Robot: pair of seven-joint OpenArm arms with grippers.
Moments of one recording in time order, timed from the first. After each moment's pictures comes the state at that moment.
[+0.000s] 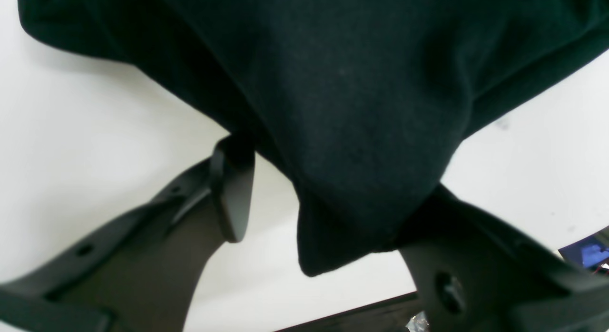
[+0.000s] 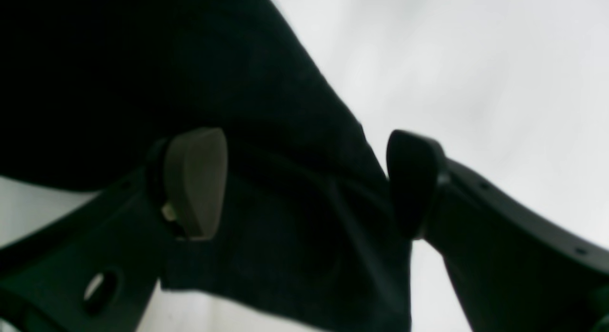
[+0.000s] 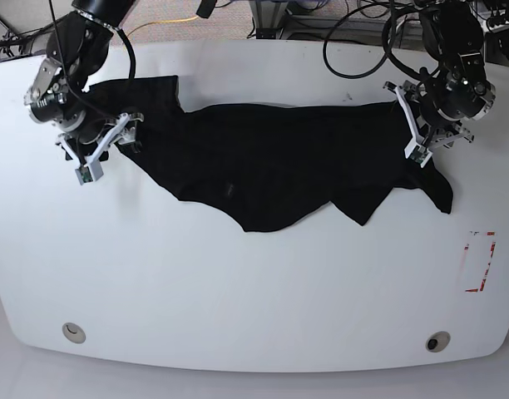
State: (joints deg) left arm 13.0 -10.7 -20.9 112.6 -14.5 -42.9 71.9; right arm -5.4 6.9 31.8 102.6 28.7 40.9 -72.1
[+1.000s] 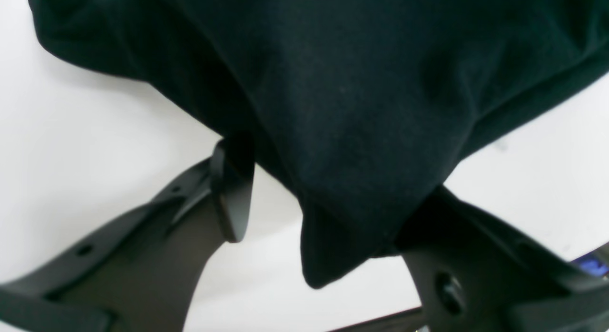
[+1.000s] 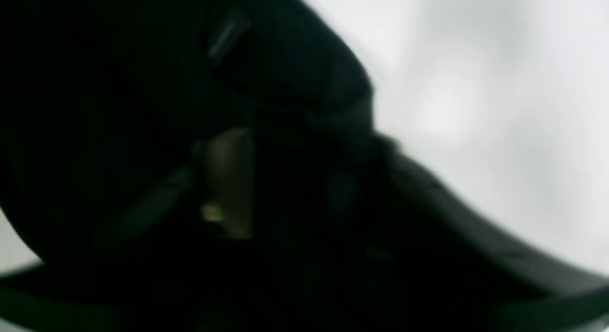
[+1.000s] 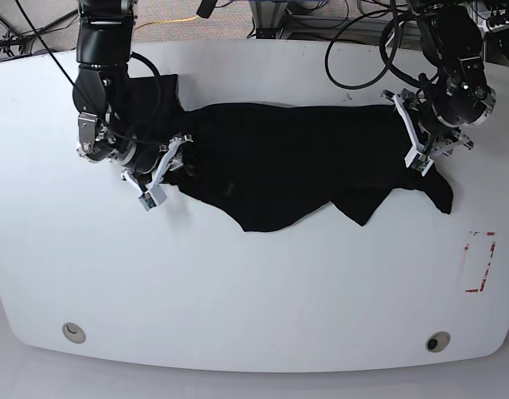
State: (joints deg) left arm 11.0 -9.2 -22.0 113.1 -15.5 -42.8 71.9; right arm 3.9 13.5 6.4 76.4 29.3 41.0 -48.0
